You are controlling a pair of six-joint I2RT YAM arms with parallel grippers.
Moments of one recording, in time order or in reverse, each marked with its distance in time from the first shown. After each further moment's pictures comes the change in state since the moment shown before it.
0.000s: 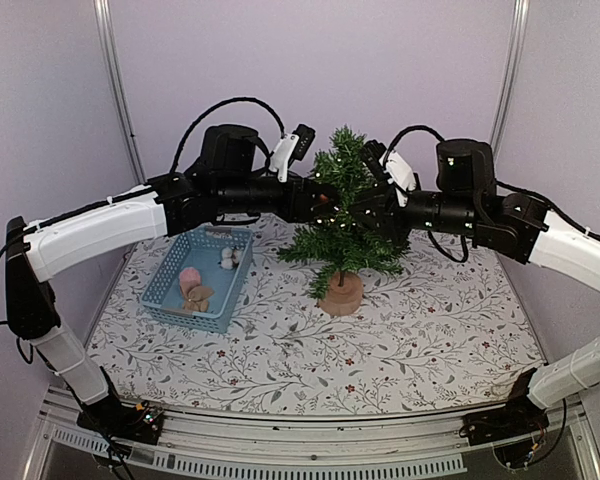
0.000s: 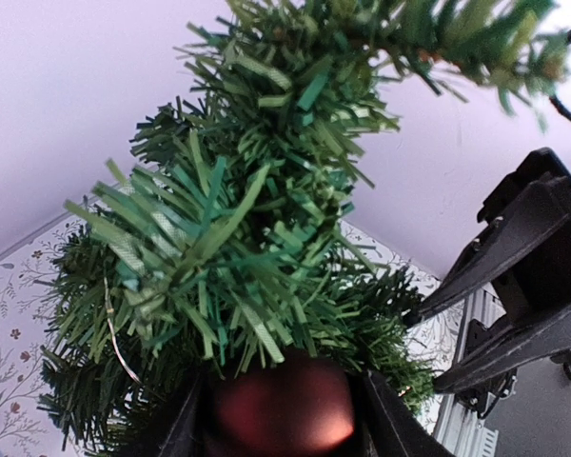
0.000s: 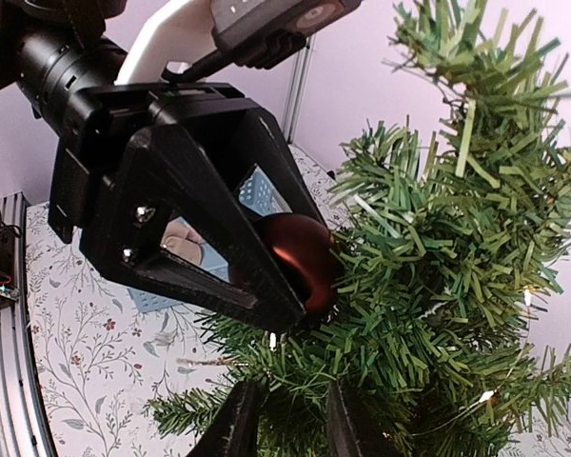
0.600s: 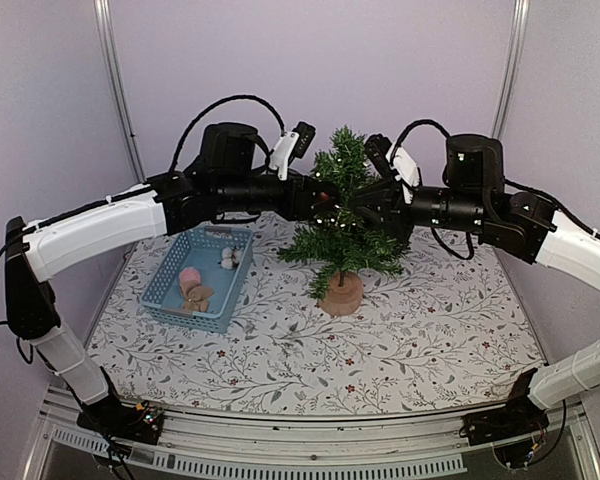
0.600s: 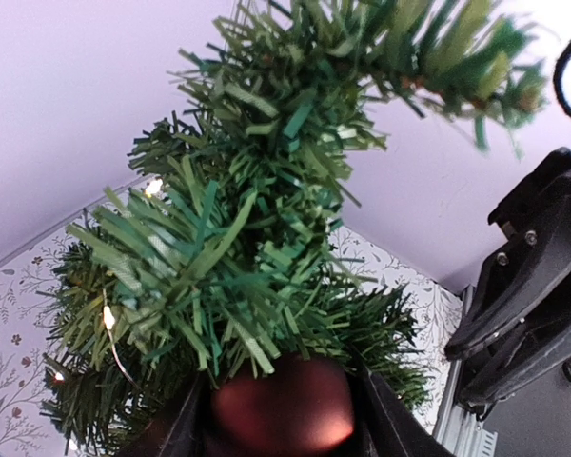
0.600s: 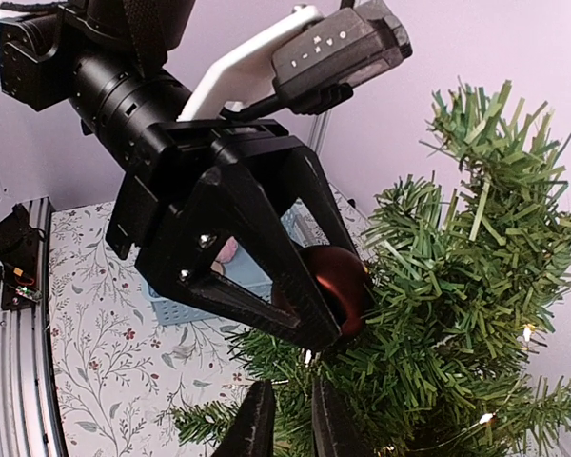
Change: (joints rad) left arm -0.002 0.000 0.009 -0.001 0.000 0.003; right arm 0.000 -0.030 0.006 0.019 -0.090 -0.032
